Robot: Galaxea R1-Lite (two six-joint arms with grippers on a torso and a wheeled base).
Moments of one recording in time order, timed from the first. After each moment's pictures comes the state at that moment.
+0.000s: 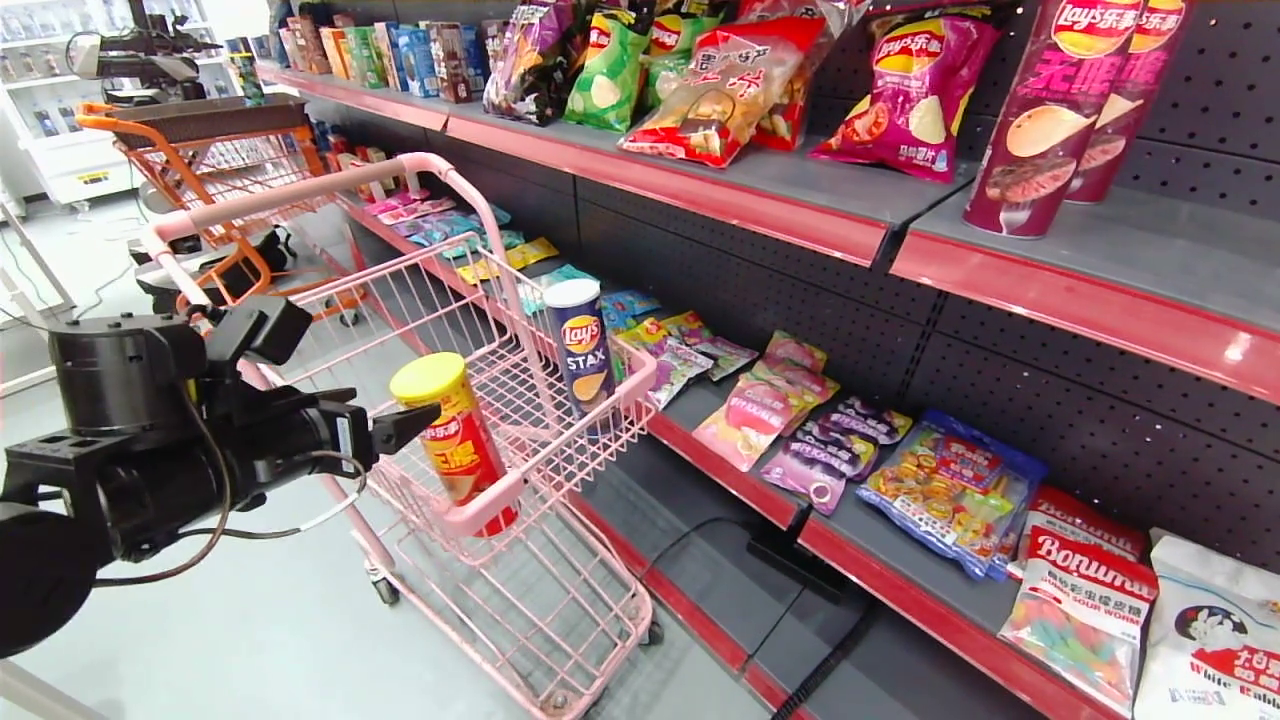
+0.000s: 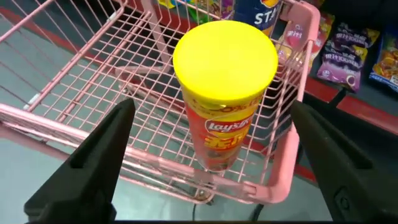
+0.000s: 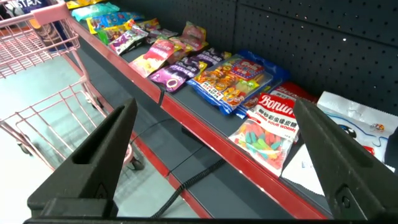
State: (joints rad) left arm -0.11 1.65 -0.57 -0.74 -0.23 -0.01; right arm 0.00 0.00 0.00 0.00 0.00 0.00
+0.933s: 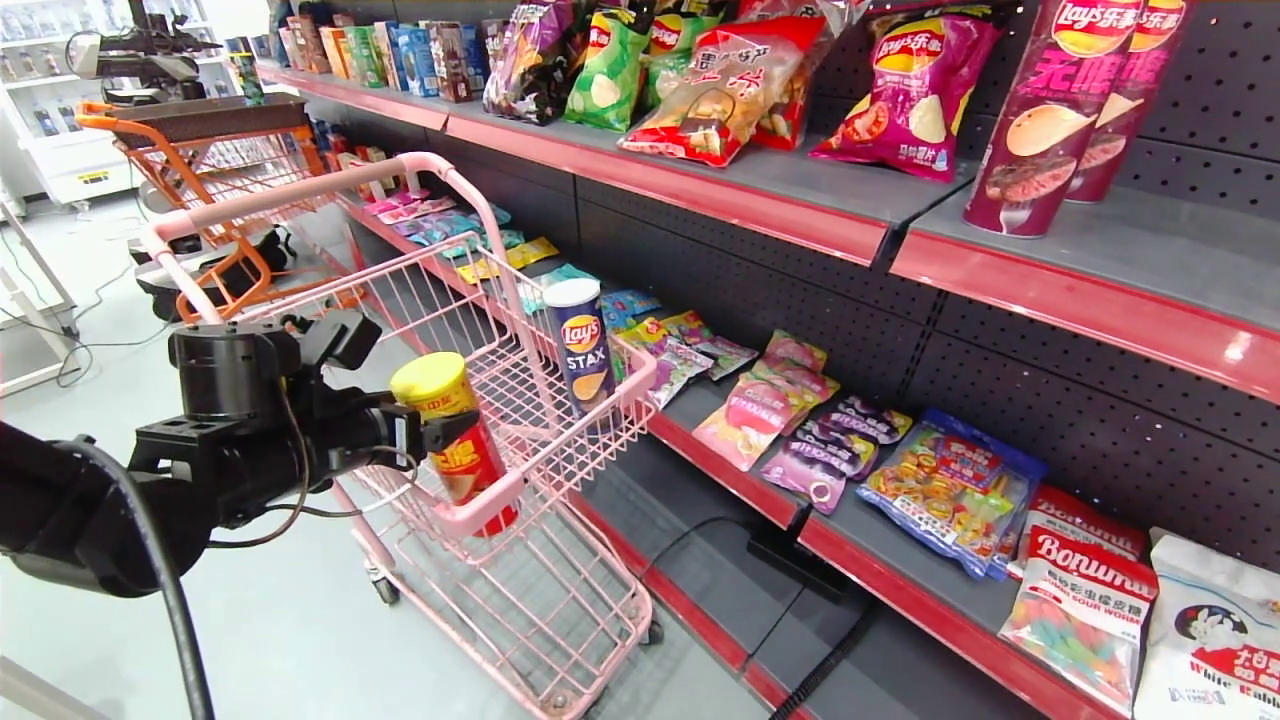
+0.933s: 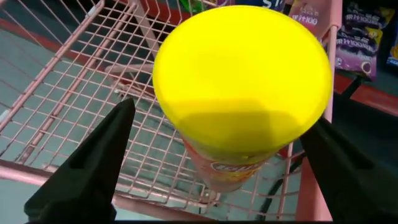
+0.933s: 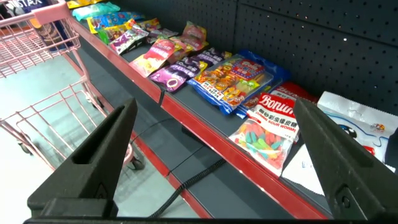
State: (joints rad) left arm -0.13 1.85 -0.67 -0.81 -0.26 0.04; right arm 0.00 0.00 0.00 0.00 0.00 0.00
